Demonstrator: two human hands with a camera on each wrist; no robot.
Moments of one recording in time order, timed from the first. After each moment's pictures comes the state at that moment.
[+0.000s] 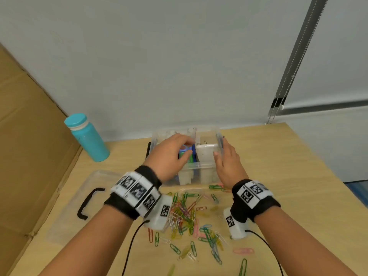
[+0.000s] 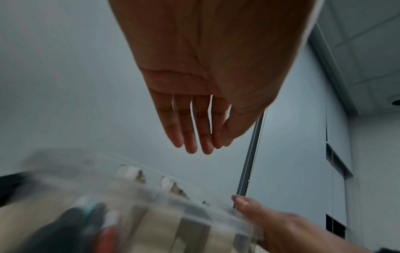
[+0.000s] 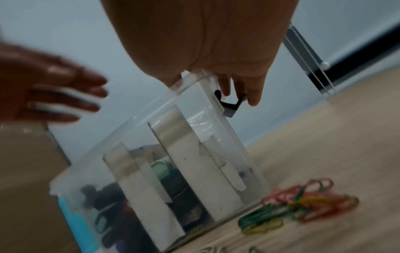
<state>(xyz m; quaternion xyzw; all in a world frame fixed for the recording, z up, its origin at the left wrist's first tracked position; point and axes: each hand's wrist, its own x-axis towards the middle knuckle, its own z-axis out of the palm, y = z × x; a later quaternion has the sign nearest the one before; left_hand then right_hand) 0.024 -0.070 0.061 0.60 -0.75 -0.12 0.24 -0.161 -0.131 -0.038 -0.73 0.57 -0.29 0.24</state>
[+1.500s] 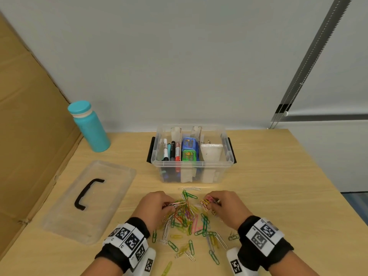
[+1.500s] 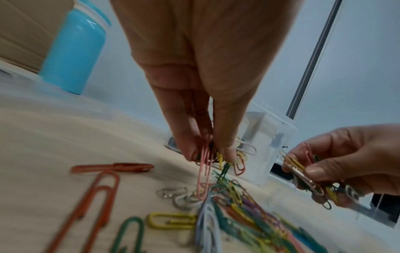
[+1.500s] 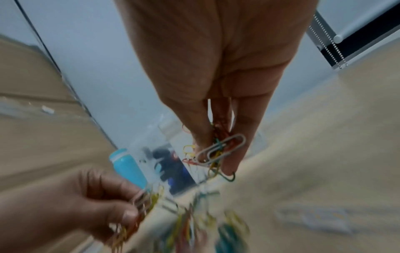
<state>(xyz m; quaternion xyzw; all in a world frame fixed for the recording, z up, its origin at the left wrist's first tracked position) 0.059 0.001 -0.072 0.69 -0.66 -0.23 0.17 -0.170 -0.060 -0.059 -0.78 0.50 -0.10 0.35</state>
